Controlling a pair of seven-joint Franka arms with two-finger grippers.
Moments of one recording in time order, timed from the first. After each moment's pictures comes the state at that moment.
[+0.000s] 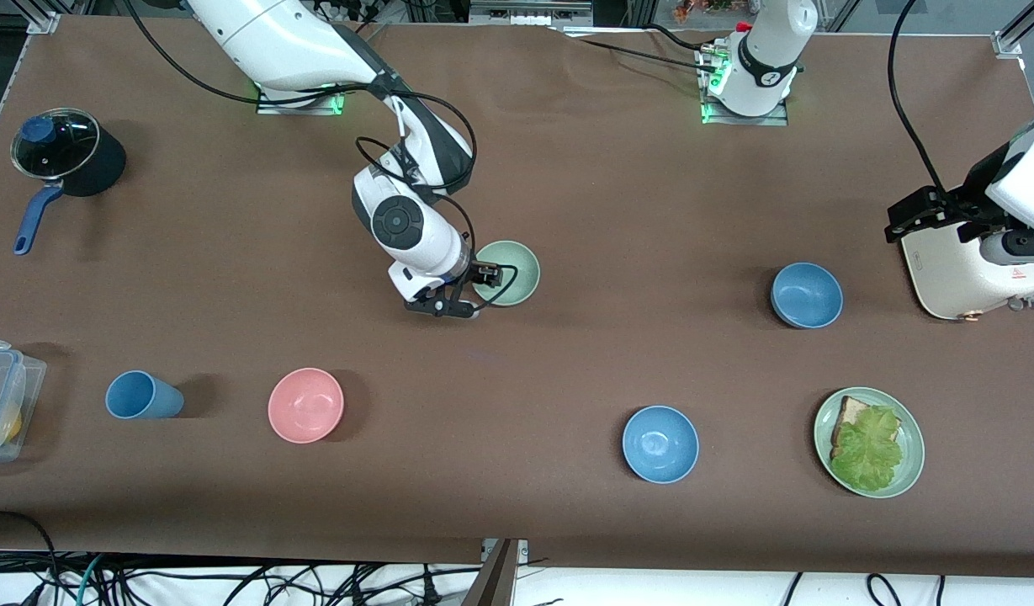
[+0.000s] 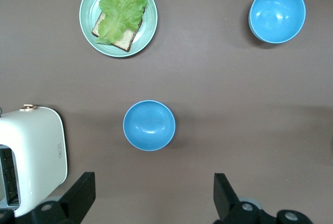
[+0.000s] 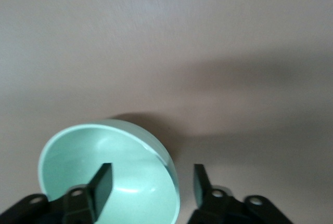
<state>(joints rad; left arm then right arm) 0.01 0.05 0.00 -1.61 0.00 1.63 -0.04 0.42 0.63 0.26 -1.68 0.08 2.31 0.72</state>
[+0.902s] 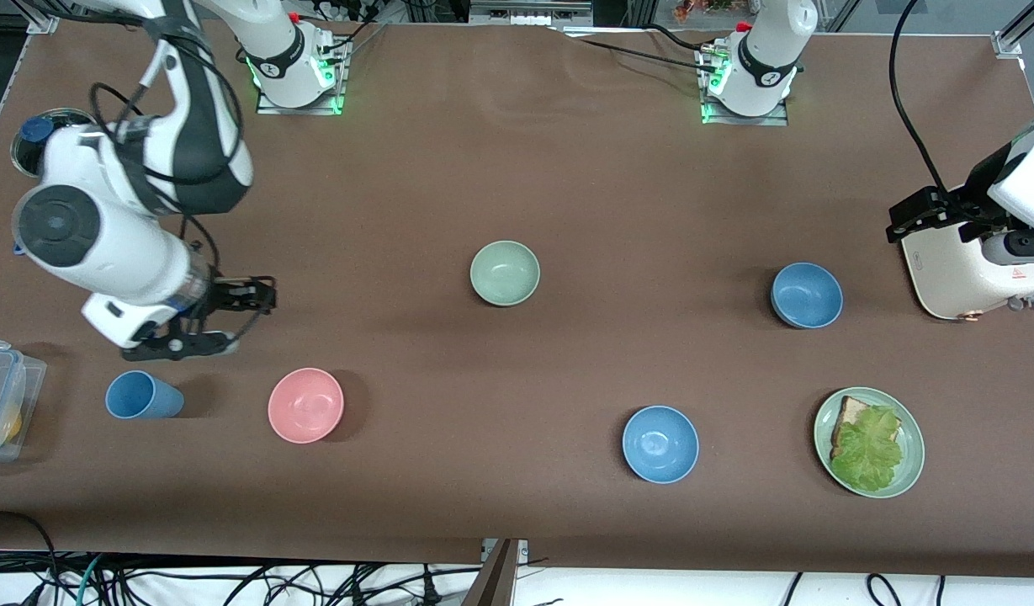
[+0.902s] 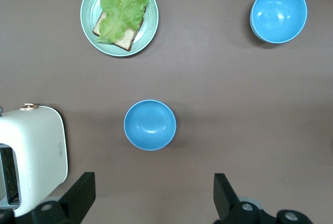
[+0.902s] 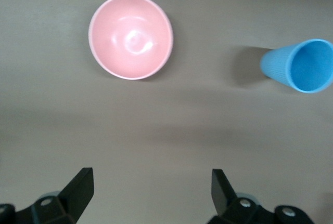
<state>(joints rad) 0.01 0.05 0.00 -1.61 0.00 1.62 -0.04 0.39 0.36 -0.27 -1.53 0.01 1.81 0.03</state>
